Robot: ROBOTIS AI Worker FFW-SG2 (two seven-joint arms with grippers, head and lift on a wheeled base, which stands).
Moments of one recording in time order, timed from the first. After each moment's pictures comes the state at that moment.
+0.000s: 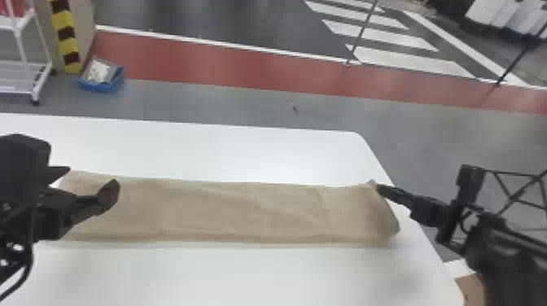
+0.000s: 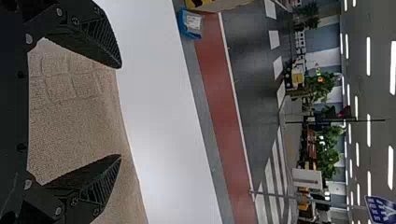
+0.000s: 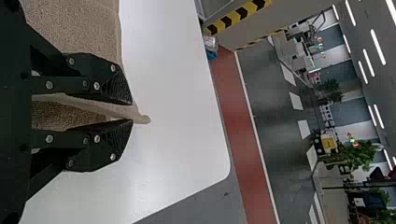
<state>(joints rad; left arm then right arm) 0.03 0.38 -0.26 -1.99 0.30 0.70 0.06 -0.08 -0.37 -0.64 -1.44 -0.11 0.68 0.81</state>
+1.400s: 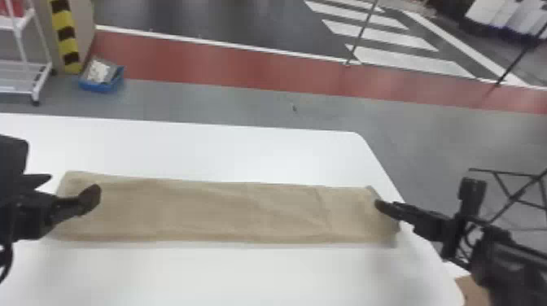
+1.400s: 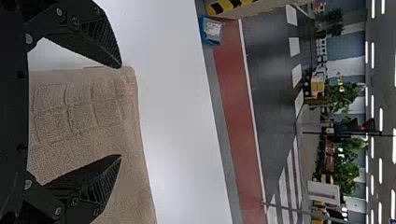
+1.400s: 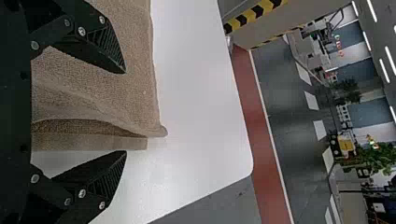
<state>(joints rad) 0.00 0.38 -0.20 -1.89 0.34 0.74 0.02 -0.01 -0.37 -0.65 -1.46 -0.10 0.69 0.83</state>
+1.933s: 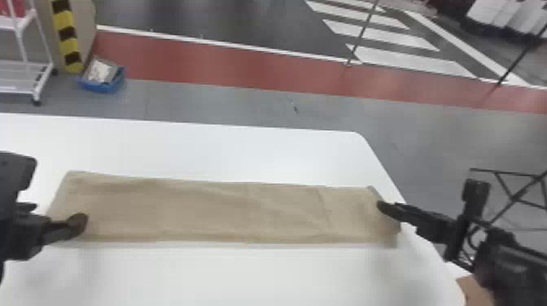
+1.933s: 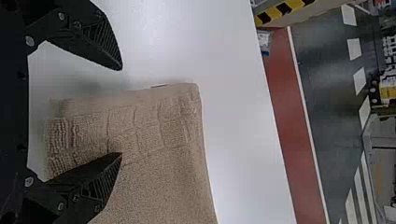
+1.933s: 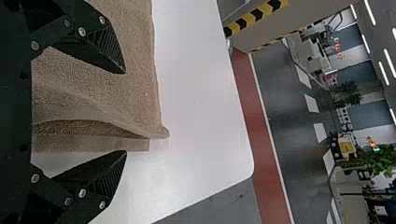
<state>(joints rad) -0.02 0.37 -0.20 -1.89 0.28 0.97 0.05 0.00 -0.37 -0.66 -1.46 -0.11 0.69 0.85</state>
